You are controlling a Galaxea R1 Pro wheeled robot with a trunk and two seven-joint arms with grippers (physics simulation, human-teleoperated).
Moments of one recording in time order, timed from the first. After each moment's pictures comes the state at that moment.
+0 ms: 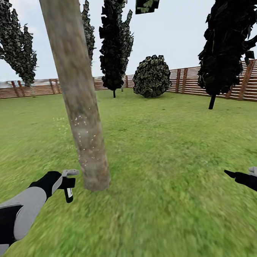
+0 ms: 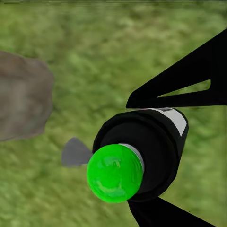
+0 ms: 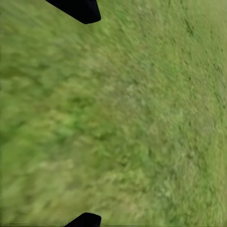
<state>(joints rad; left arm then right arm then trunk) -1.10 0.21 0.04 -0.12 -0.12 0.50 -0.15 -0.68 -0.44 -0.63 -0.69 0.06 0.35 0.61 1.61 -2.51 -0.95</state>
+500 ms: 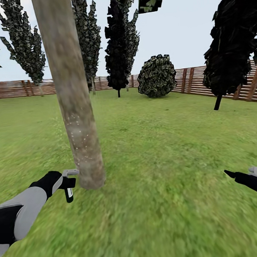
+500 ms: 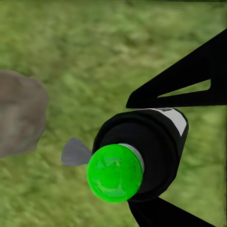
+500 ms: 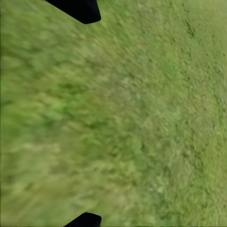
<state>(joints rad) -1.10 0.21 0.04 -0.12 -0.12 0.50 -0.15 -0.68 -0.44 -0.63 -0.69 0.06 0.35 0.61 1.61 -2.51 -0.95</state>
